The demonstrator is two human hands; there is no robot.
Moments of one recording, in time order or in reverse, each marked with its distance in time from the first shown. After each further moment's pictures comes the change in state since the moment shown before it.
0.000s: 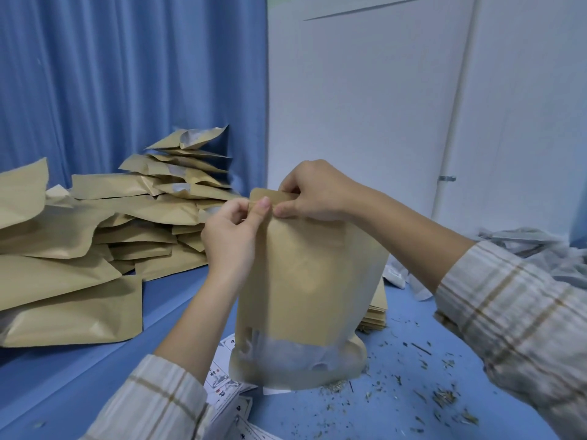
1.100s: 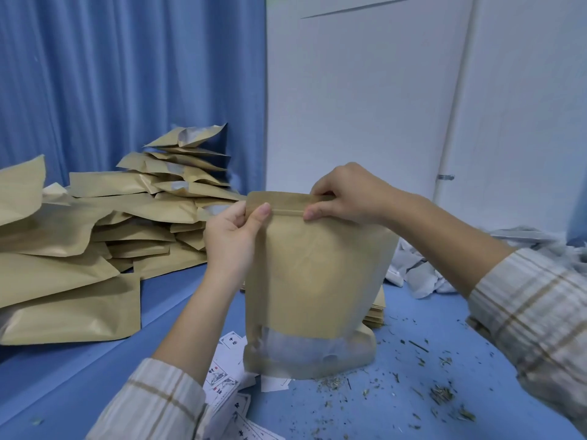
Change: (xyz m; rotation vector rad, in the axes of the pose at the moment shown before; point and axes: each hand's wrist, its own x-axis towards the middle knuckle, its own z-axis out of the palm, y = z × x) left_hand -0.005 0.000 -0.002 -0.139 -0.133 -0.054; right_hand -0.019 0.046 -0.004 -0.025 0.007 -0.023
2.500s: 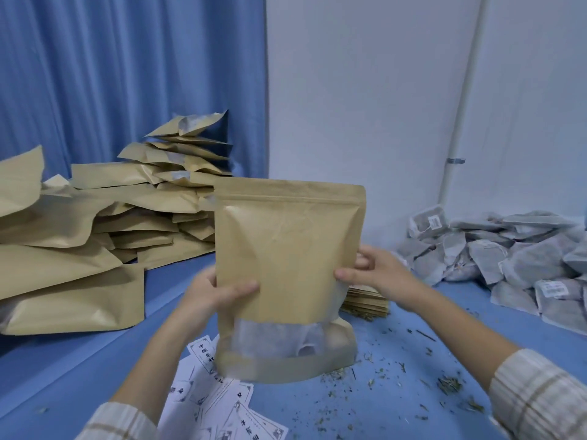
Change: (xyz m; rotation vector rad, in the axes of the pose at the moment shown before) left_hand -0.028 -0.079 -0.073 0.096 -0.330 -0.431; right_hand -0.080 0.068 0.128 1.134 -0.027 0.287
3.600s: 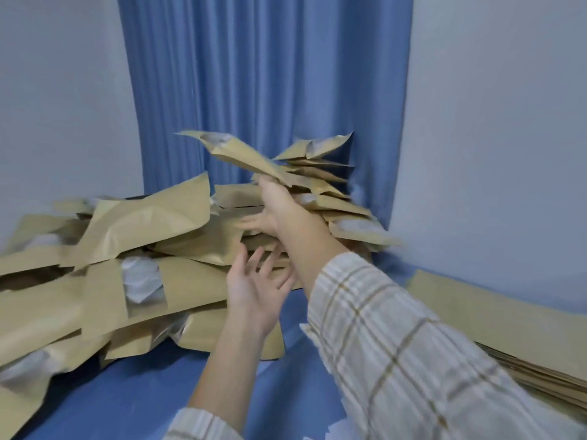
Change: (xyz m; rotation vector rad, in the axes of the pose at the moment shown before) left_hand 0.028 0.037 -0.160 -1.027 0.390 0.030; right_hand 0.273 -0.173 0.339 0.725 -0.127 0.387
